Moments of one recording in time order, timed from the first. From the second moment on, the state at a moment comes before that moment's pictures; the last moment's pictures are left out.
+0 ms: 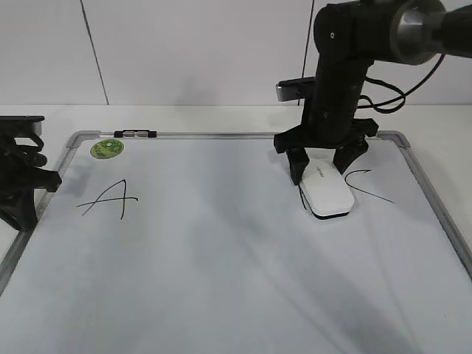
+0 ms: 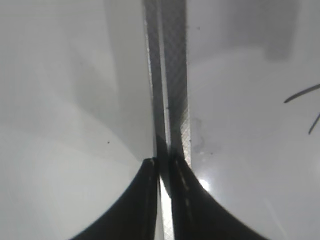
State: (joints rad) left arm -0.10 1.94 -1.23 -0.07 0.91 0.02; right arm 0.36 2.23 -1.87 -0.02 1.22 0.11
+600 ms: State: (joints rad) left arm -0.10 1.94 -1.23 -0.07 0.92 0.02; right arm 0.36 2.23 -1.87 -0.02 1.22 0.11
